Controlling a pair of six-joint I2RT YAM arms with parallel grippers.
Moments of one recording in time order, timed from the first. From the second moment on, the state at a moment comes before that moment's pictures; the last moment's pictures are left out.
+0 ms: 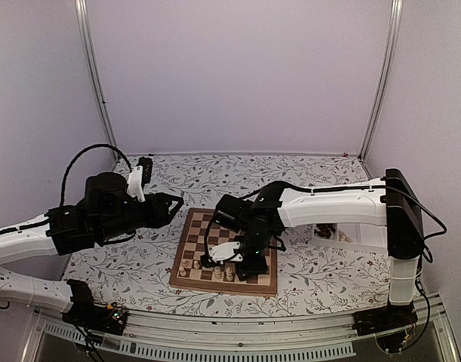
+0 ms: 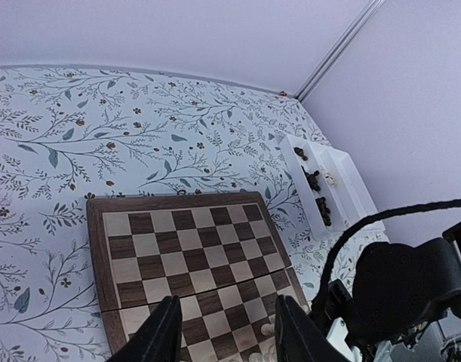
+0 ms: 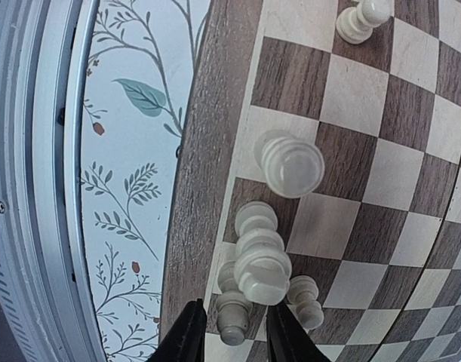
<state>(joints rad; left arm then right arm) -0.95 0.94 0.71 -0.15 -0.28 -0.64 1.17 2.02 1.59 -0.96 -0.15 -0.54</state>
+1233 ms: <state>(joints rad) -1.02 1.56 1.12 -0.09 0.04 -0.38 0.07 1.67 1.24 -0.78 -0.10 -0.76</state>
